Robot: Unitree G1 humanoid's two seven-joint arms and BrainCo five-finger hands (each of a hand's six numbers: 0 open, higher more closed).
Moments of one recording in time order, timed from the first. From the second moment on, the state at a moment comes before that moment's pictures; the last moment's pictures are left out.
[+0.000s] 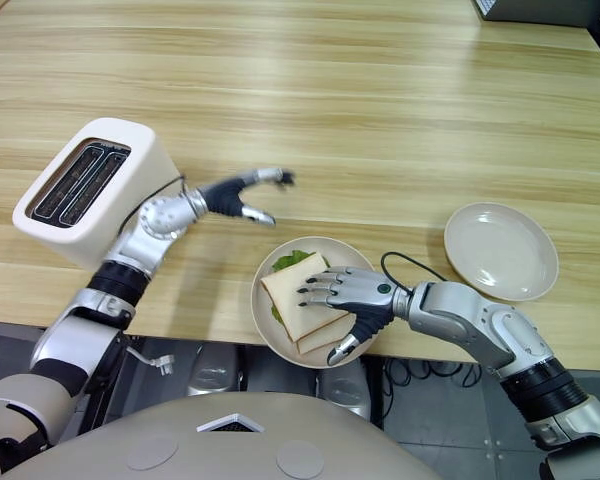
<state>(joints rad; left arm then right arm) -0.53 0.33 -0.25 0.58 0.23 -0.53 -0.47 0.07 -0.90 0.38 -0.16 -0.67 -0.70 0.44</state>
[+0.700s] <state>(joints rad) -0.17 0.60 -0.15 0.01 0.07 -0.31 -0.67 0.08 -0.98 0.17 -0.25 -0.47 -0.70 0.46</state>
